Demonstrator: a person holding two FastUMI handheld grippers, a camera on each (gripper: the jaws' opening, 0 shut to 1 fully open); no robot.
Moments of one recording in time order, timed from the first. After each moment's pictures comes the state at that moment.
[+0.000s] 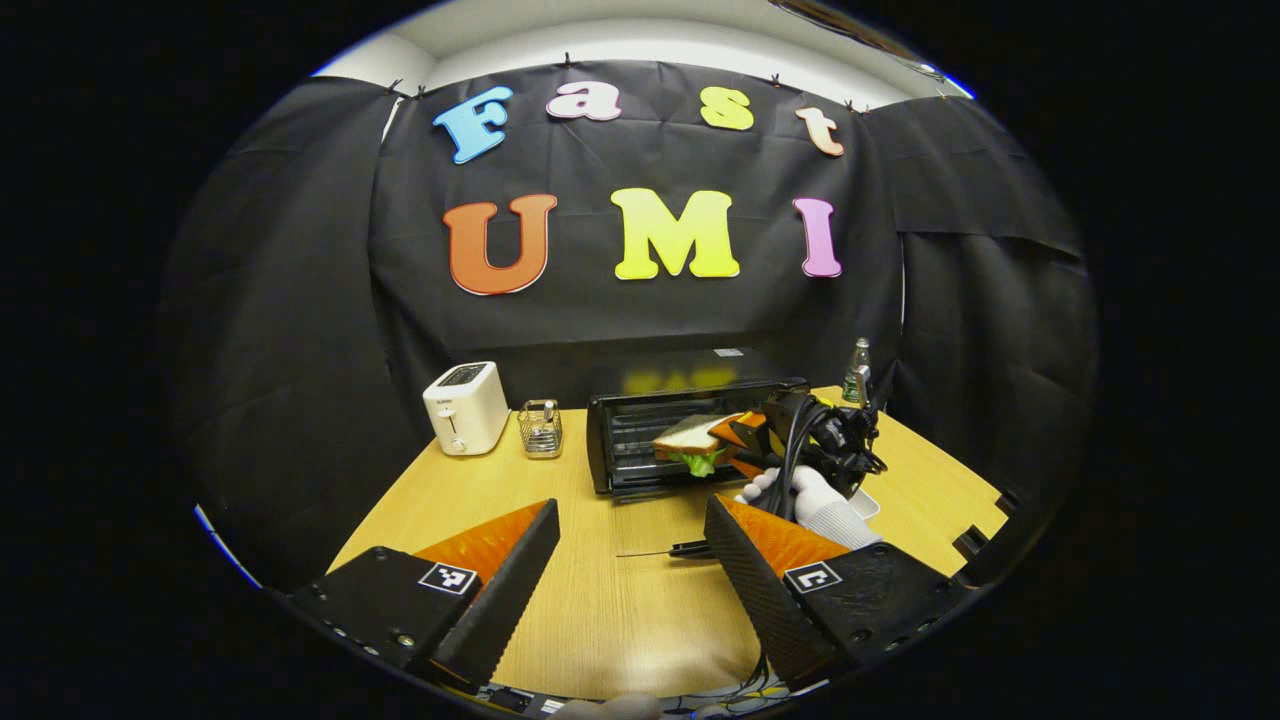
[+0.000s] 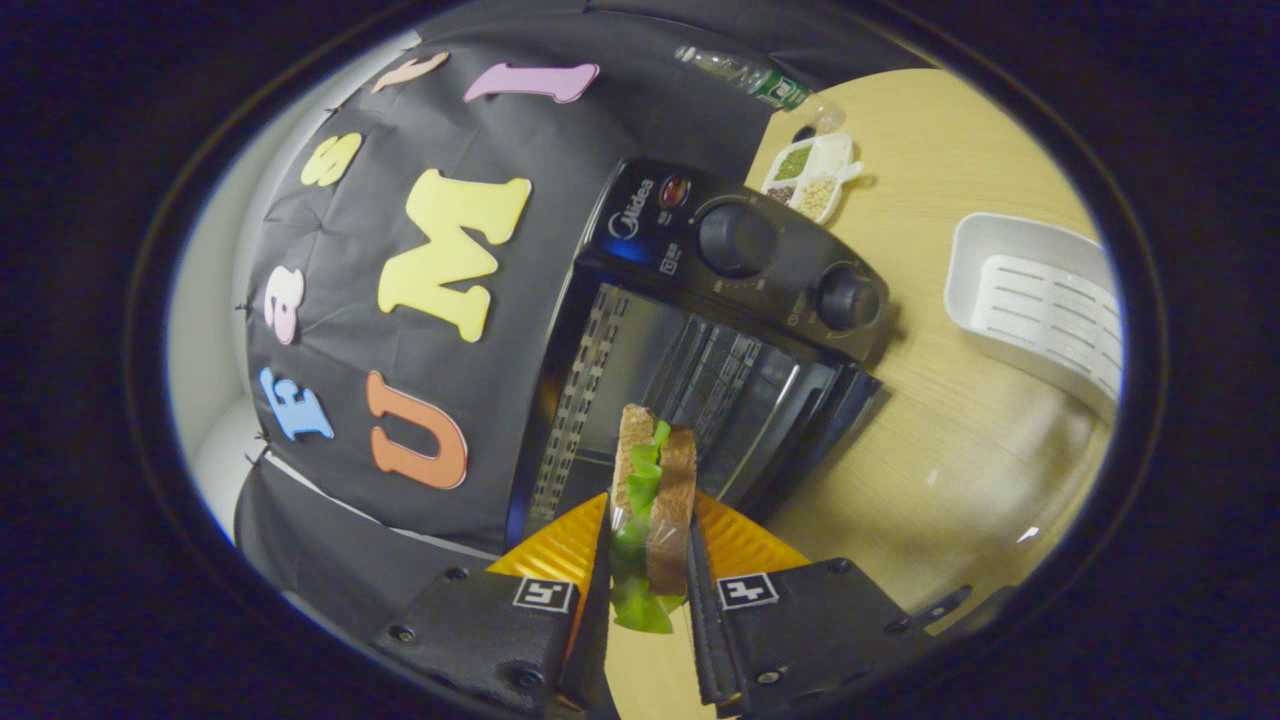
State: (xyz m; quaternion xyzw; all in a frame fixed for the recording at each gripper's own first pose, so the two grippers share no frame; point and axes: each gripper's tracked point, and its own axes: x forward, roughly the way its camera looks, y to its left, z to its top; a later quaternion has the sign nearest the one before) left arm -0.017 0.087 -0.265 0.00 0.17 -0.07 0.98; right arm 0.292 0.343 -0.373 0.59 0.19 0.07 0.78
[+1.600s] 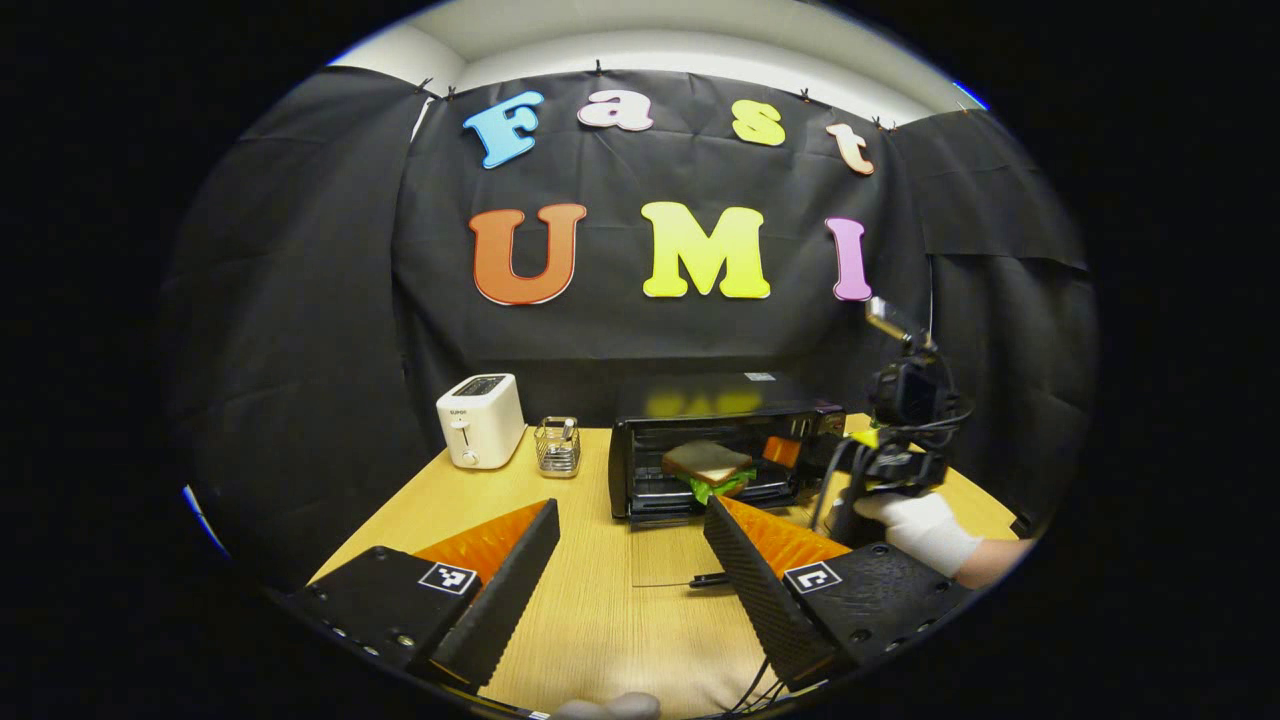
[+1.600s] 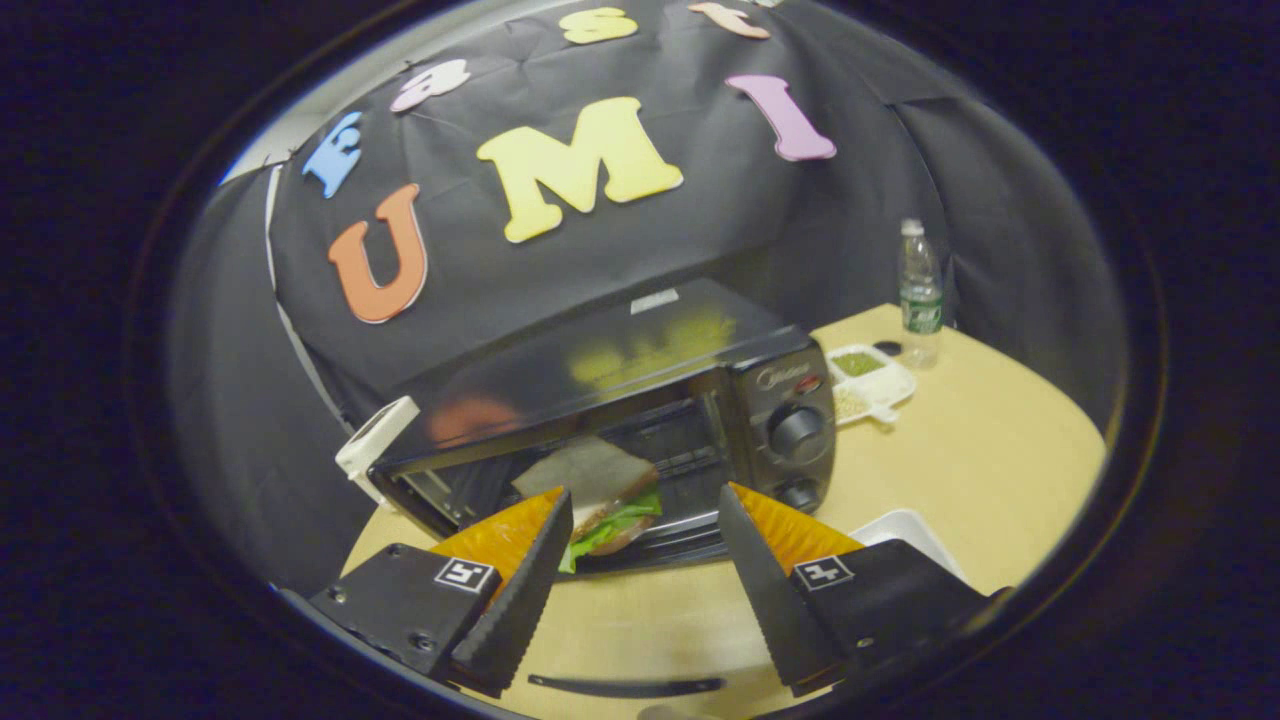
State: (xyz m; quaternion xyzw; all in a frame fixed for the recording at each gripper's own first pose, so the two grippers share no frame) left arm 0.016 0.097 -0.267 -0.03 0.14 -0.04 0.99; right arm 0.239 0.268 -0.334 0.17 0.19 0.04 0.97
